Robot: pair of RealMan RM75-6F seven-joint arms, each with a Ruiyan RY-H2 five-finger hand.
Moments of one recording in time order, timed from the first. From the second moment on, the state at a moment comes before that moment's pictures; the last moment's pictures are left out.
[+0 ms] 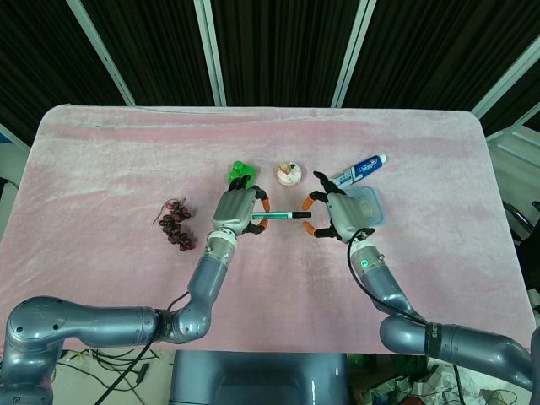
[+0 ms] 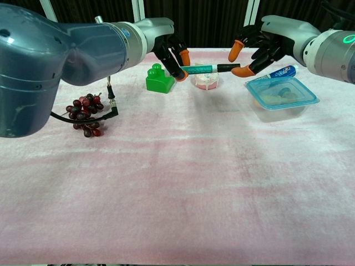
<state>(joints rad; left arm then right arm) -1.16 -1.77 -0.46 -1.50 0.38 1.11 0.63 0.82 -1.45 0.31 -1.61 -0.80 0.91 -0.07</state>
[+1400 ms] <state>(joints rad) -1.16 -1.77 -0.45 -1.51 0.40 1.12 0.62 0.82 -1.47 0.32 -1.57 -0.78 0.89 -0.06</state>
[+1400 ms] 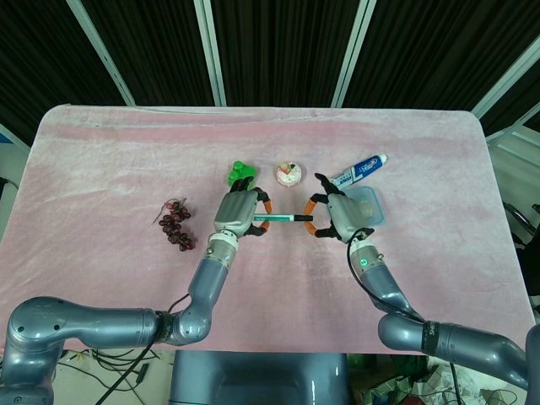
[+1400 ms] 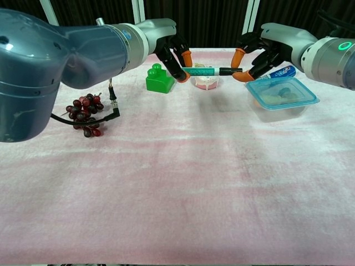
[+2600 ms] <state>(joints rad) -1.10 -1.74 -0.38 -1.51 0.47 1.11 0.60 0.74 -1.37 0.27 -1.59 -0.83 0.87 -0.02</state>
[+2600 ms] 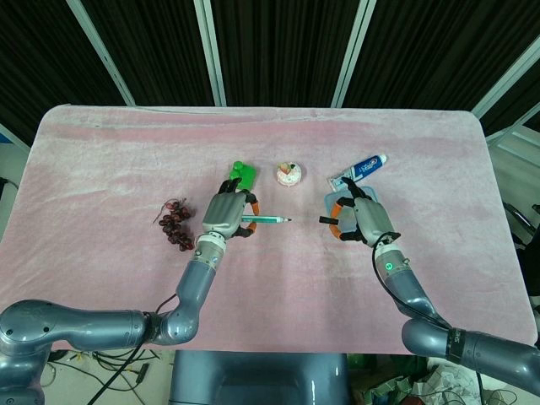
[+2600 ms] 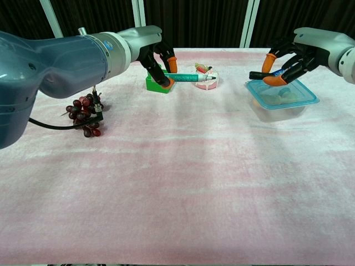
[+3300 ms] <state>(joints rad) -1.04 -1.80 -0.28 -1.43 0.56 1.01 0.52 0.67 -1.50 0.18 -1.58 -0.90 0.93 -0.03</state>
